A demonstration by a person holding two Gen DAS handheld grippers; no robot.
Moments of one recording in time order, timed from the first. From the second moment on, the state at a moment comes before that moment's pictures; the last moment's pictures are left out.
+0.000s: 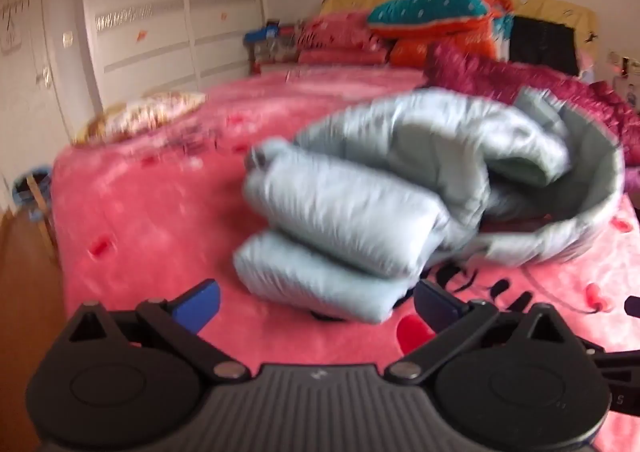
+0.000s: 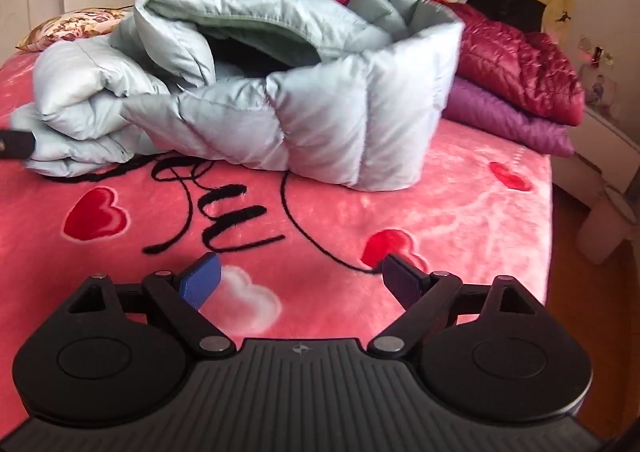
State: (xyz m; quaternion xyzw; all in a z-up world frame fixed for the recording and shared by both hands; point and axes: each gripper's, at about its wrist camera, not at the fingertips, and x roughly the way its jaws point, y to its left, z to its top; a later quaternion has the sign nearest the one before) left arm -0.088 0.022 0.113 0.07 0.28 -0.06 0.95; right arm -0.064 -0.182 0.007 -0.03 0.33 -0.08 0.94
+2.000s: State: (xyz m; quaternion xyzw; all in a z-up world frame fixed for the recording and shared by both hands) left arm -0.163 0.072 0.233 0.10 0.17 -0.08 0.98; right arm -0.207 -0.132 0.214 -0.01 0.16 -0.09 0.98
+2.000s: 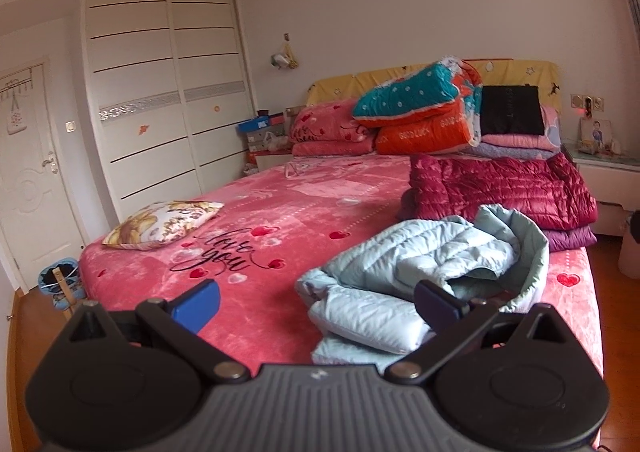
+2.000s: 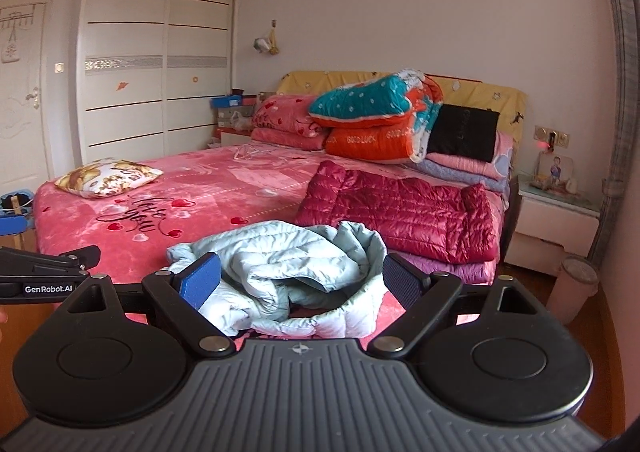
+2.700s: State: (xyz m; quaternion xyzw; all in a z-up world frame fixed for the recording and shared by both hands) left arm -0.116 0.005 0.179 0.10 0.25 -0.12 0.96; right arm -0.182 -0.162 0.146 0.04 0.16 -0.15 0.97
